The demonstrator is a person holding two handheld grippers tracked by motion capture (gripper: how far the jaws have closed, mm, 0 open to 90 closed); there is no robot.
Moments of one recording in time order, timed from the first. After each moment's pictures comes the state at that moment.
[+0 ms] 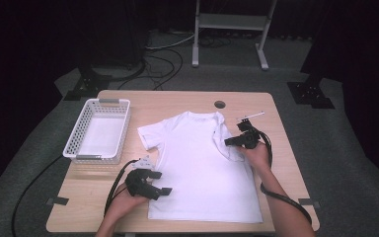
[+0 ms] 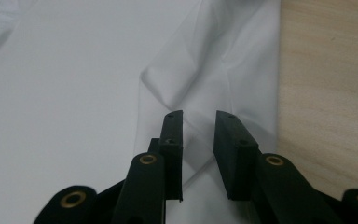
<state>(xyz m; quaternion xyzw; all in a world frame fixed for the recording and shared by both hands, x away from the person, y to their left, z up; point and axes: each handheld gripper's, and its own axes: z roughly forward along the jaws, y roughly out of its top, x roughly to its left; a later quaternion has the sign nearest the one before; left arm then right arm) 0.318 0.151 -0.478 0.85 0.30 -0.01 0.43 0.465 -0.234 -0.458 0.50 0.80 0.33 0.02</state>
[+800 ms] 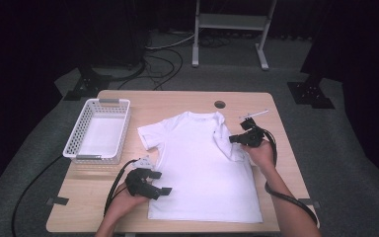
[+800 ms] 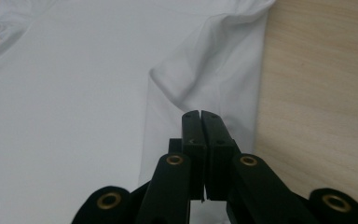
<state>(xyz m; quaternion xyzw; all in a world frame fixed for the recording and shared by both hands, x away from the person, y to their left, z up) 0.319 0.151 -0.477 0.85 0.30 -0.01 0.43 0.457 -0.244 -0.439 0.48 0.81 0.34 0.06</state>
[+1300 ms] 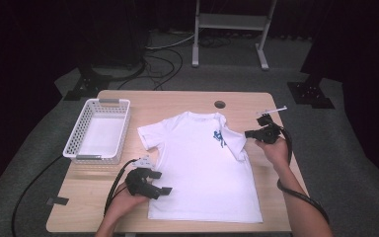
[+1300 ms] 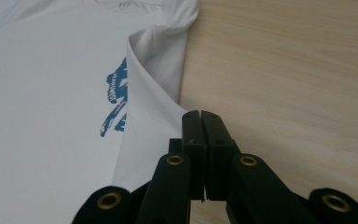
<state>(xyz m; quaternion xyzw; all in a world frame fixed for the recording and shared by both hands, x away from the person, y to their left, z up) 0.320 0.150 -0.476 0.85 0.31 -0.01 0.43 0.460 -0.295 -0.428 0.52 0.78 0.34 0.09</state>
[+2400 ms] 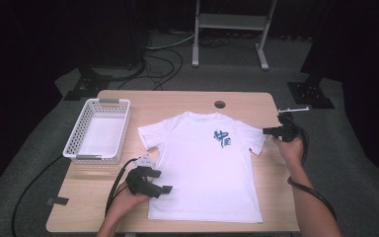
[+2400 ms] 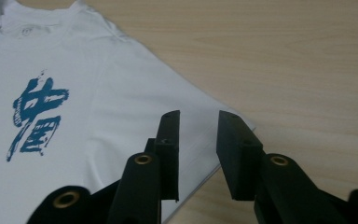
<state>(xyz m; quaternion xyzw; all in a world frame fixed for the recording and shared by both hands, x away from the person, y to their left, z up) 0.321 0.147 -0.474 0.84 0.32 0.00 0.43 0.469 -0.353 -0.439 0.60 0.72 0.33 0.12</state>
